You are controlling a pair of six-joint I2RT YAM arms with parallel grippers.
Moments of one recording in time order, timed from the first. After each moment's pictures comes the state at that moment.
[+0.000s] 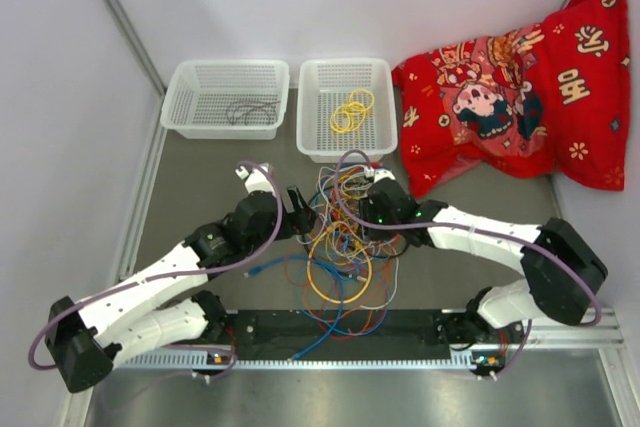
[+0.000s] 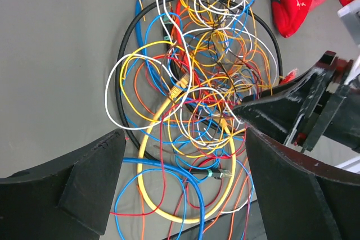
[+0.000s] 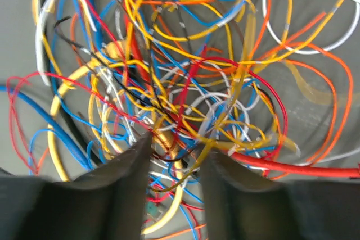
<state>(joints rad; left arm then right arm) -0.84 0.90 0.68 -0.36 -0.28 -0.86 0.83 1.39 0.75 -0.25 0.08 0.57</state>
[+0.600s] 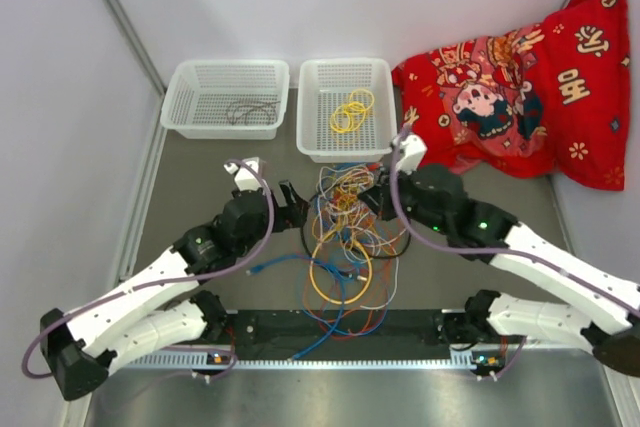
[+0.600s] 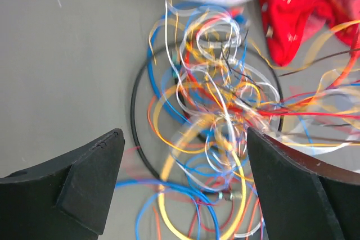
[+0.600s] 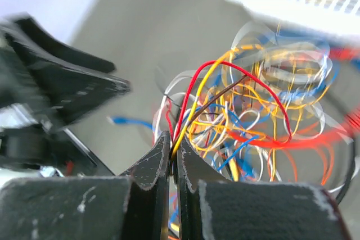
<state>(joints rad) -0.84 0.84 0.70 -0.36 -0.37 -0.75 0.92 1.00 0.93 -0.31 0.13 0.49</state>
